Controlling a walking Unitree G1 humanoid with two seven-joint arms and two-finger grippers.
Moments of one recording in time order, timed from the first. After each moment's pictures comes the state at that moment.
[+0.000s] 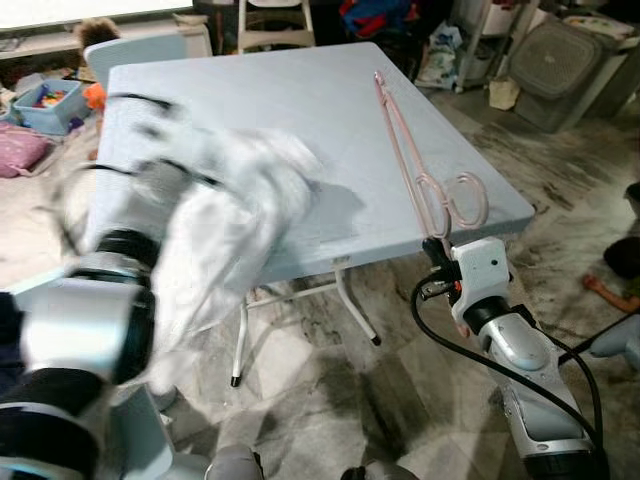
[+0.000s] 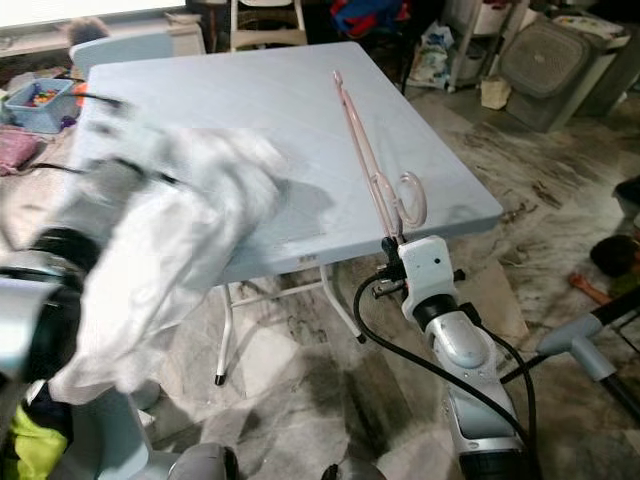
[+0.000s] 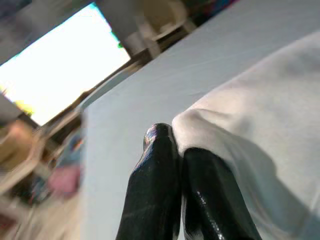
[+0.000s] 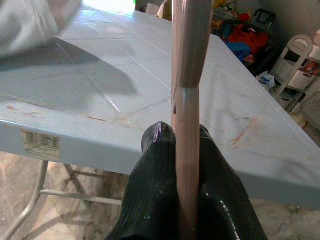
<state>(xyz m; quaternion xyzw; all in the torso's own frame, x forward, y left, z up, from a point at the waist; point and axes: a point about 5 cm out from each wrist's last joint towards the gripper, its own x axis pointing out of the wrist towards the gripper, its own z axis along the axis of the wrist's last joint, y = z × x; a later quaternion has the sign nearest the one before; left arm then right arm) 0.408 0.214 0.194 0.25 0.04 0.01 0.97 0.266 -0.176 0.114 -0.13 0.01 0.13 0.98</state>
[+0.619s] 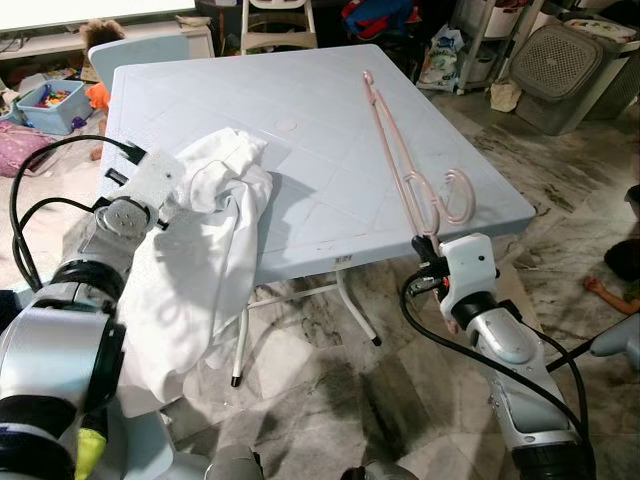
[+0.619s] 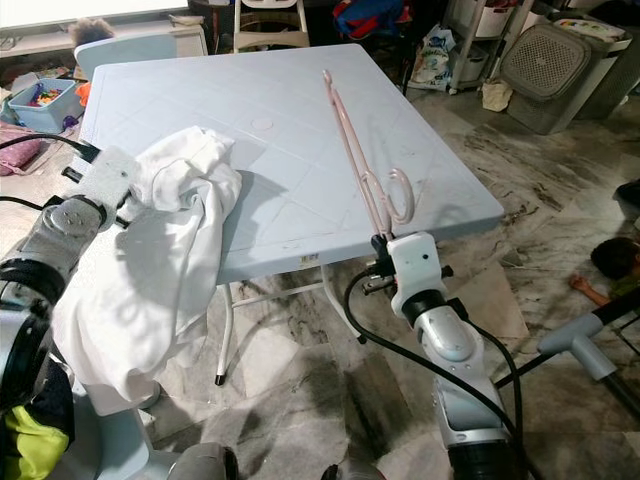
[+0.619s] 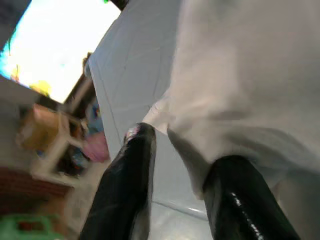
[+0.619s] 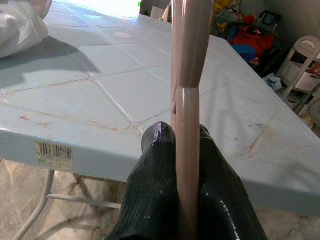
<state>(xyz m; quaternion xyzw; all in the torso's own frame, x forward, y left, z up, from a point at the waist) 0.383 0.254 0.149 0.42 0.14 -0.02 0.90 0.274 -0.165 0.114 -0.12 0.01 0.13 0.98</state>
